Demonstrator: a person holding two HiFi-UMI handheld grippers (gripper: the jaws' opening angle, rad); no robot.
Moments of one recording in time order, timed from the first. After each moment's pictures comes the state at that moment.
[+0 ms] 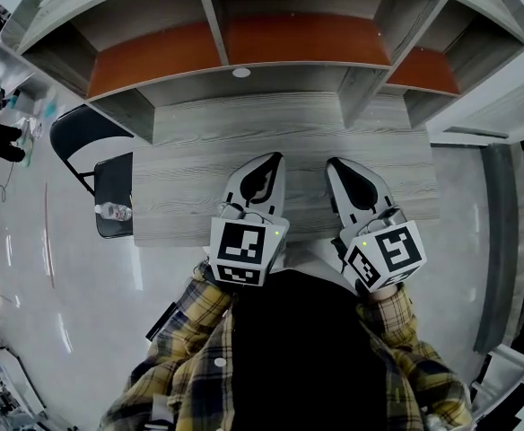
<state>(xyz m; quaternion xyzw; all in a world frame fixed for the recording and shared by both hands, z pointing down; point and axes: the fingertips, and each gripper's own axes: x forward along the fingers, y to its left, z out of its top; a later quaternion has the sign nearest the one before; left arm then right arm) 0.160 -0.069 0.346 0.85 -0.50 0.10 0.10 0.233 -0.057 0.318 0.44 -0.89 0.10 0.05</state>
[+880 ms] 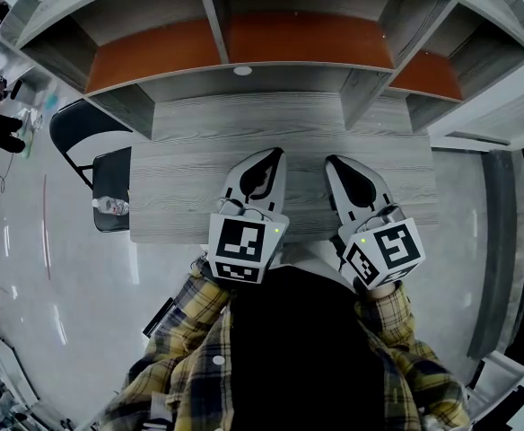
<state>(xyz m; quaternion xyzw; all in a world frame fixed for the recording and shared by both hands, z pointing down) 0.163 -0.079 0.344 0.85 -0.51 0.10 0.09 0.233 -0.068 0.324 0.43 -0.90 0.10 0.05</state>
